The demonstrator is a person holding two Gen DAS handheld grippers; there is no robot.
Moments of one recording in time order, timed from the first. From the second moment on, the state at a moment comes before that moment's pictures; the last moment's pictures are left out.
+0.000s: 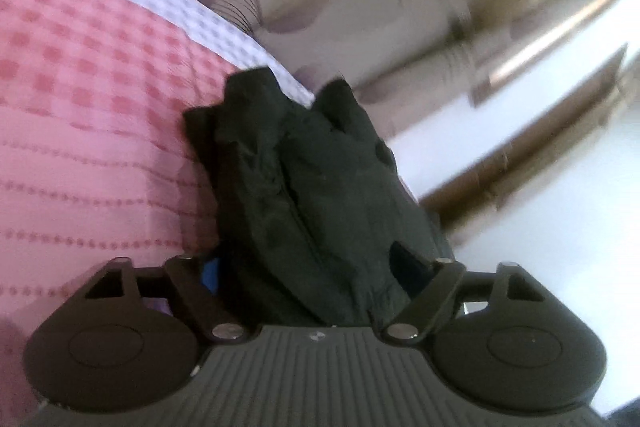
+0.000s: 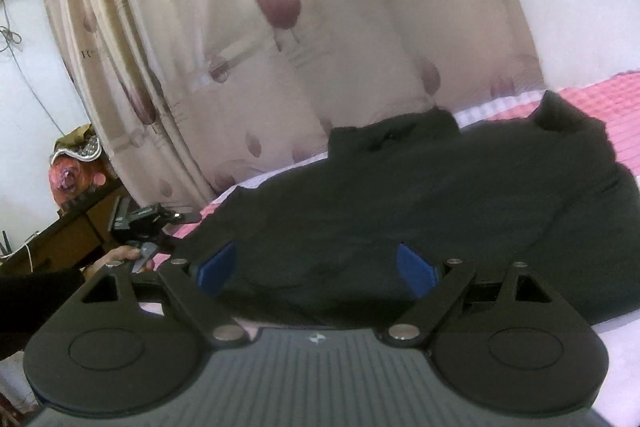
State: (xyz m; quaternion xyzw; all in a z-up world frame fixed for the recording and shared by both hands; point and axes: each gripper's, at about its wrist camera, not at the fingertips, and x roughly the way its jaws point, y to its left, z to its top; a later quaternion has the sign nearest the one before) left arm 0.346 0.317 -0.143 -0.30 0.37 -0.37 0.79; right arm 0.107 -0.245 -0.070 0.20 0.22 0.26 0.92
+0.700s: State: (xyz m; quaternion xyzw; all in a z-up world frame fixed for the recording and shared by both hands) left arm 0.358 0.313 -0.155 -0.29 0.38 -0.38 0.79; right arm 0.217 -0.146 -0.035 -0.02 0.23 0.25 0.94
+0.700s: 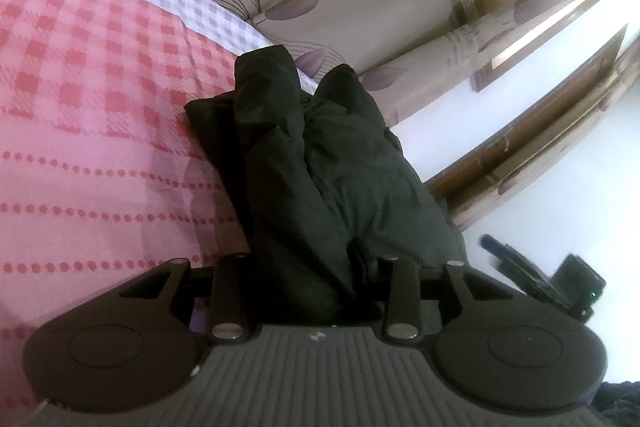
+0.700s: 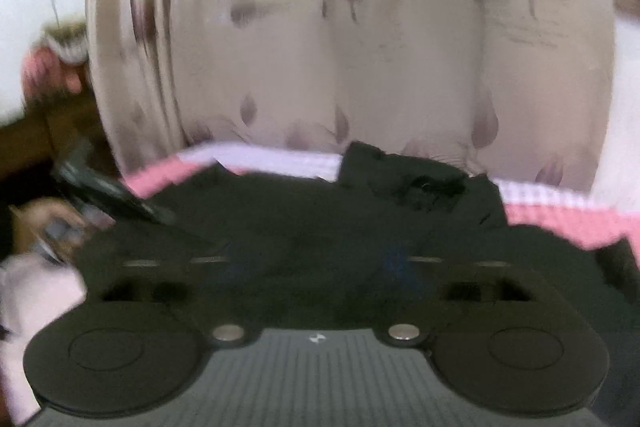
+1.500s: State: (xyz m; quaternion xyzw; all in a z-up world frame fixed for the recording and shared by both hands) left arm 0.347 0.284 -0.148 -0.27 0.38 -0.41 0.79; right arm 0.282 -0.126 -0.103 -0.05 0.30 0.22 0.93
